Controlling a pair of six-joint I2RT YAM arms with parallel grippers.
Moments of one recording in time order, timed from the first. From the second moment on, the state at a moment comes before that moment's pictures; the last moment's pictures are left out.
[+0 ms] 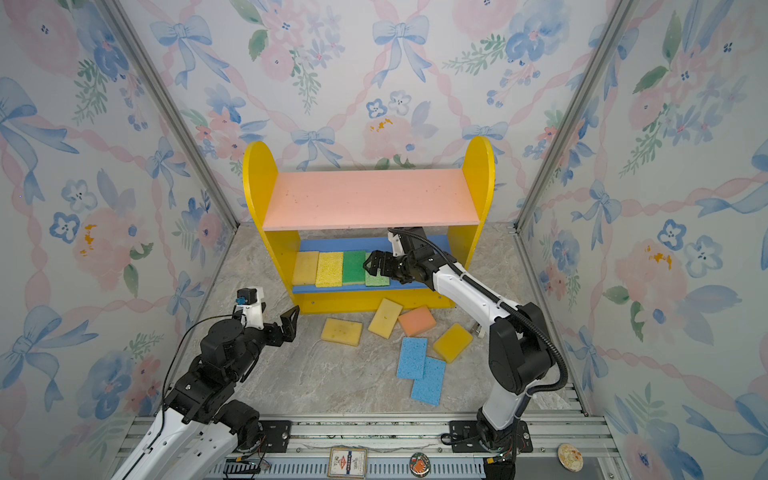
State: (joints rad) left arm -0.42 0.47 0.52 -0.36 -0.18 -0.24; right arm 0.52 1.73 1.41 -0.41 -0.33 0.58
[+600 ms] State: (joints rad) left arm -0.42 0.49 0.52 -0.36 -0.18 -0.24; right arm 0.55 1.31 1.16 -0.56 -0.14 0.55
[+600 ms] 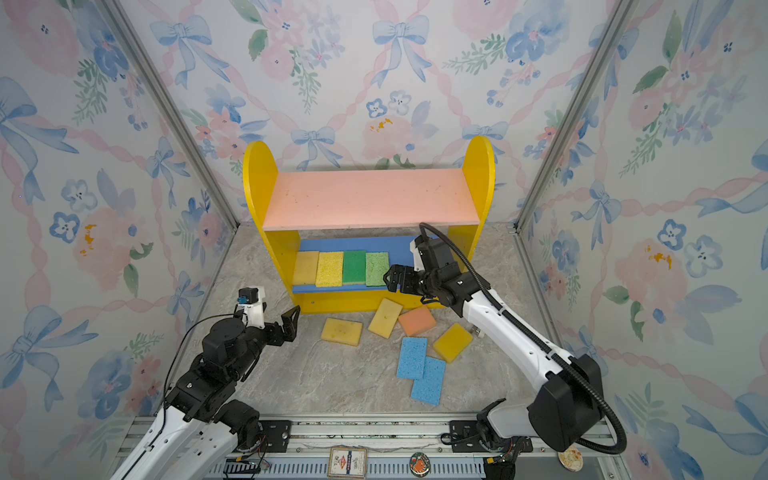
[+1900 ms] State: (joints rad) left arm -0.42 0.49 0.52 -0.36 -0.17 -0.24; right arm 0.38 1.41 0.81 -0.80 0.14 0.88
